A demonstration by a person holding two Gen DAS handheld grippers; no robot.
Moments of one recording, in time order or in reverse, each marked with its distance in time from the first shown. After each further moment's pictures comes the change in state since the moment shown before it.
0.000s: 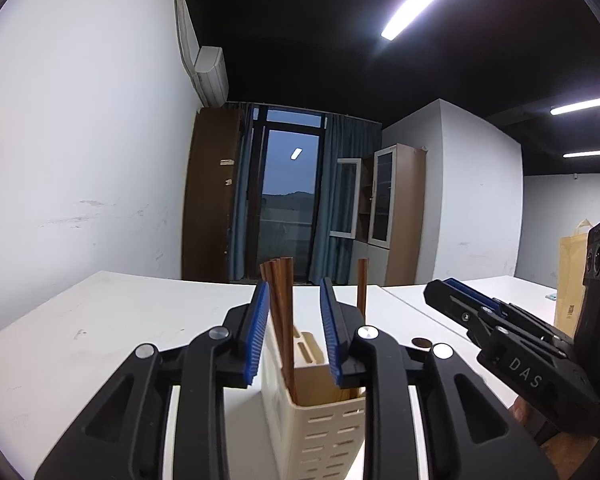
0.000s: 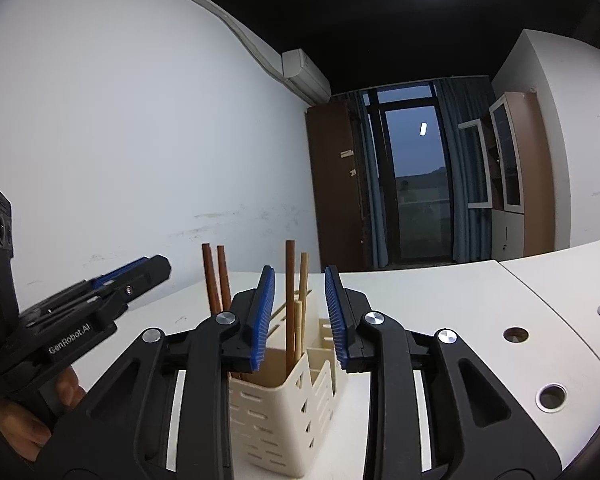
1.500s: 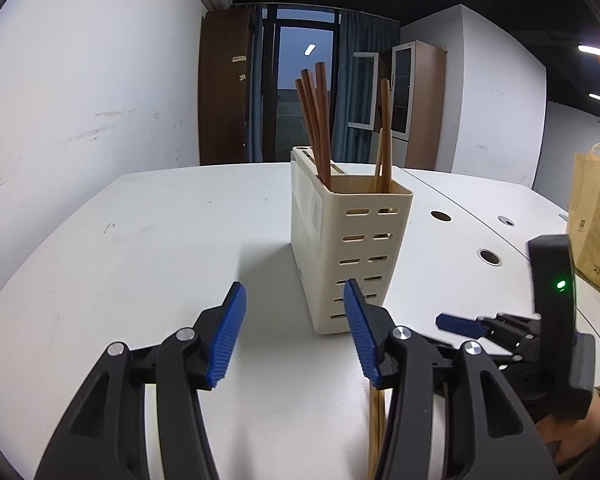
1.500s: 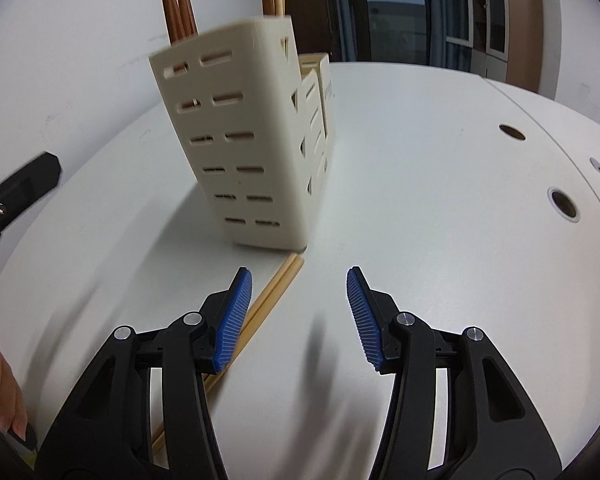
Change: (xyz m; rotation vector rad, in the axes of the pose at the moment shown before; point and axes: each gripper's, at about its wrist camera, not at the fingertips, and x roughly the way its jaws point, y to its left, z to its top) left arm -0.029 0.018 -0.073 0.029 0.418 0.063; right arm 0.027 0.013 -0.143 0.095 0.712 -0.127
